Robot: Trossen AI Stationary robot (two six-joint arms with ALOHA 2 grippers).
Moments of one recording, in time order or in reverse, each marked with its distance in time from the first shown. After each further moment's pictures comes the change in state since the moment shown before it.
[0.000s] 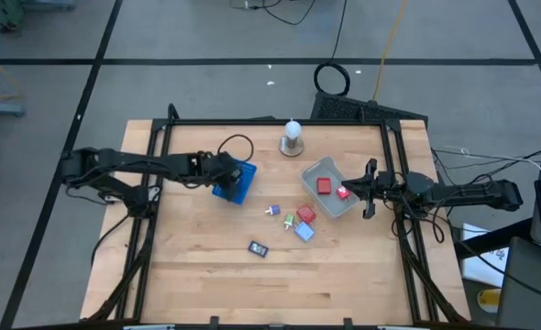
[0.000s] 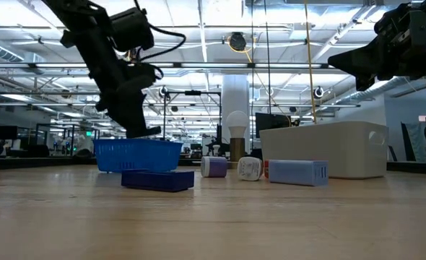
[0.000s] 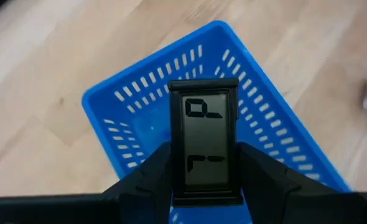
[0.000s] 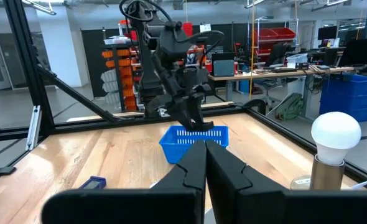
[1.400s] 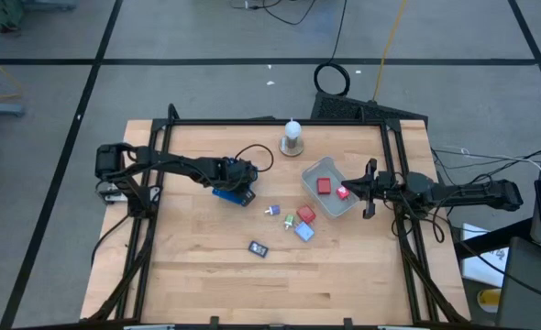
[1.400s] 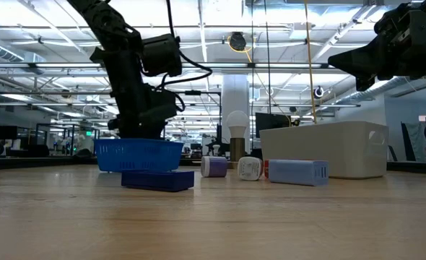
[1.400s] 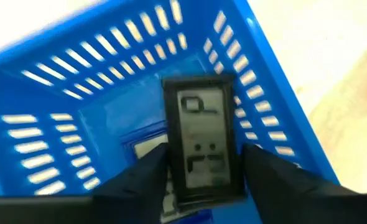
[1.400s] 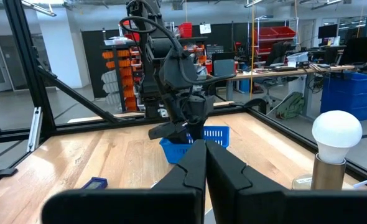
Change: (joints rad) left arm -0.035 0.308 0.155 -0.046 0.023 -0.110; right arm 0.000 0.000 0.000 0.000 0.000 0.011
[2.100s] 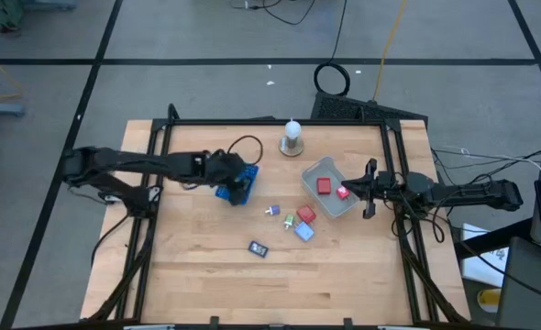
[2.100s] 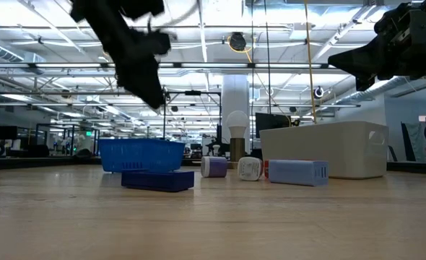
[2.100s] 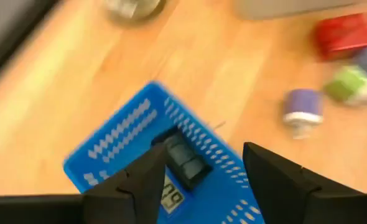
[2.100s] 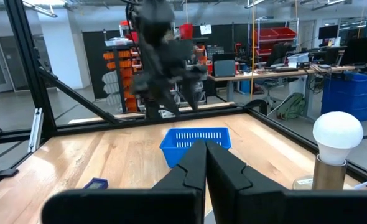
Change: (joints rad) left arm -0.066 -0.308 0.023 -0.040 -0.020 0.266; right arm 0.000 0.000 0.000 0.005 -0.003 0.000
